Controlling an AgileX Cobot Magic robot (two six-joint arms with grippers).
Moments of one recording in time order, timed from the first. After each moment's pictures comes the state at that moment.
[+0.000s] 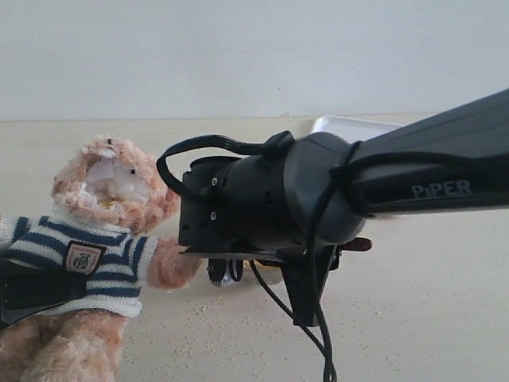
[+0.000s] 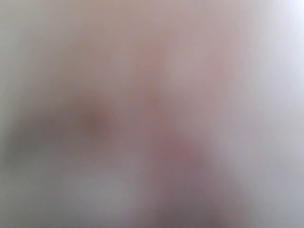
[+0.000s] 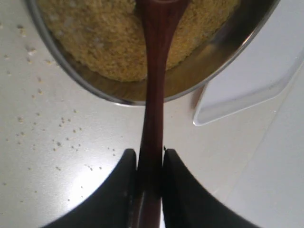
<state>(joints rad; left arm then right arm) 0.33 1.37 -0.26 -1.49 1.07 1.58 1.05 1.97 -1.27 -0.77 1.22 0.01</state>
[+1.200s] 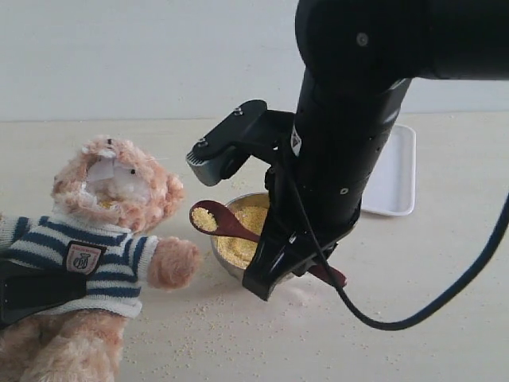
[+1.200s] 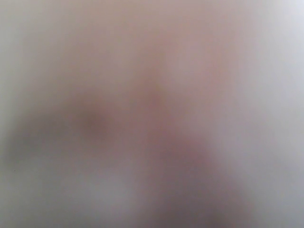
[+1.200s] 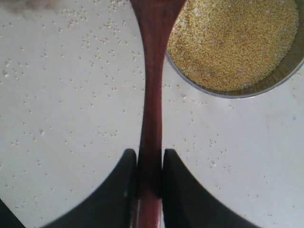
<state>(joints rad) 0.33 1.37 -0.26 -1.49 1.07 1.58 0.87 1.62 -1.27 -0.02 1.10 -0.15</state>
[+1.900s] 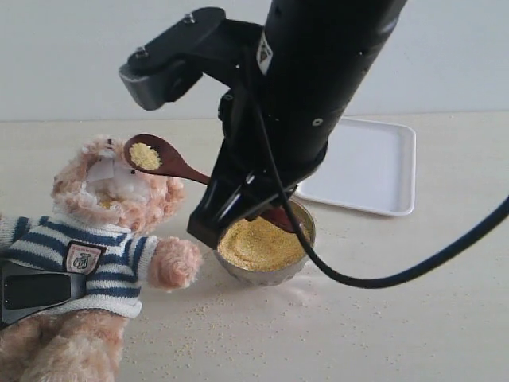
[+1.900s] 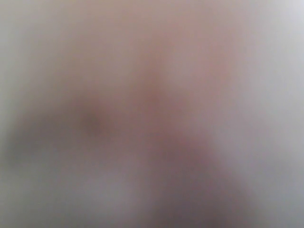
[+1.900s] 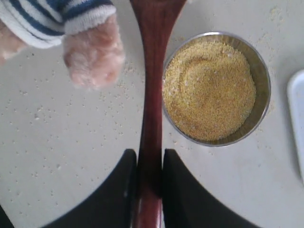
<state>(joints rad) 0.33 1.37 -0.26 -1.49 1.07 1.58 0.95 1.58 -1.45 -0.04 1.13 -0.16</state>
